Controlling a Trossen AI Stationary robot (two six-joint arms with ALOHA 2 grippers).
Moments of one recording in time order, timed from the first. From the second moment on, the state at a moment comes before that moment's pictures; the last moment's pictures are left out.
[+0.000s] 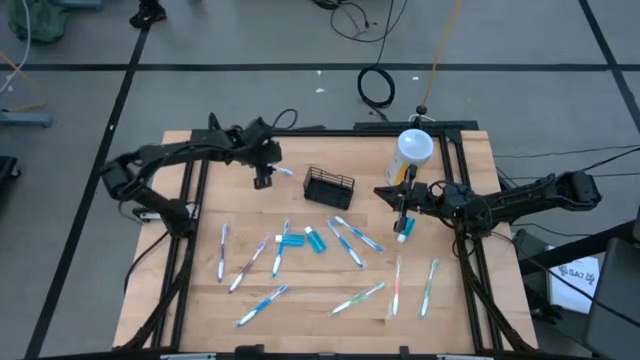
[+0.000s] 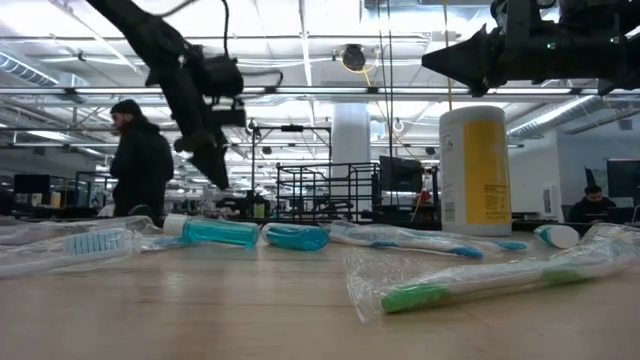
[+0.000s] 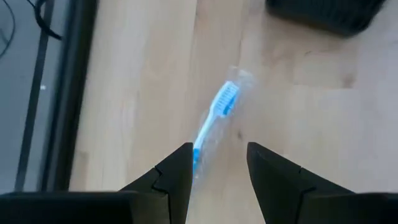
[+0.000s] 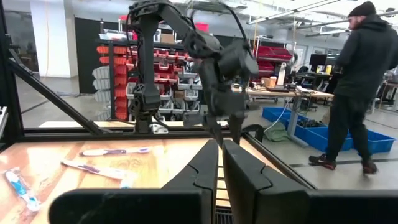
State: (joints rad) left arm 0.64 1.50 0.91 -0.46 0.06 0.57; right arm 0.00 0.94 0.22 0.86 0.23 -0.09
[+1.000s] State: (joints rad) left arm 0.67 1.78 0.92 -0.27 -0.01 0.67; right arm 0.00 0.94 0.22 0.85 0.23 -0.12
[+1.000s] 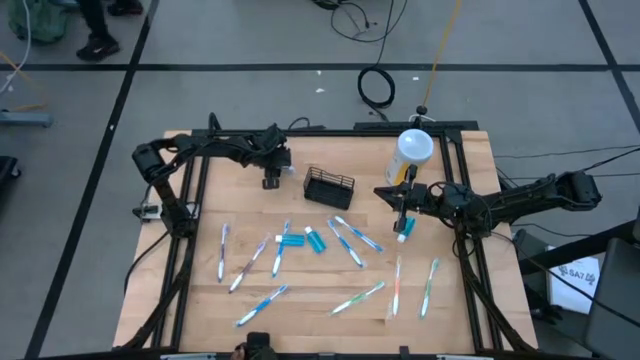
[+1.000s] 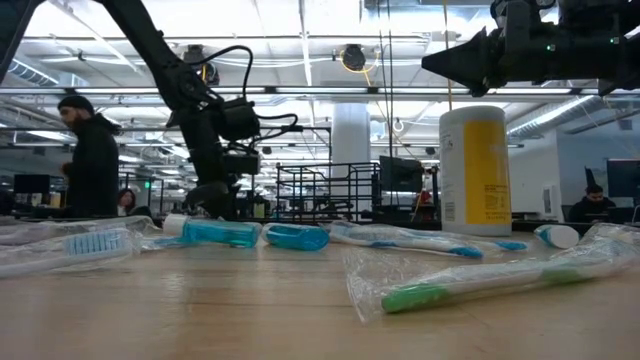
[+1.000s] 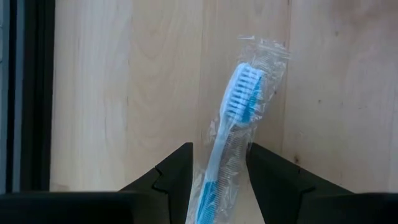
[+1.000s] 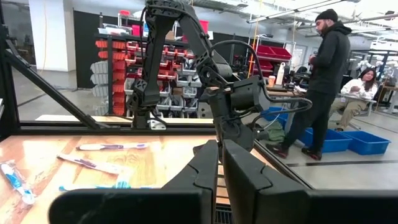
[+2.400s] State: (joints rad) left arm 0.62 1.30 0.92 0.27 0.51 0.23; right arm 0.00 0.94 0.22 0.84 0.23 -0.12
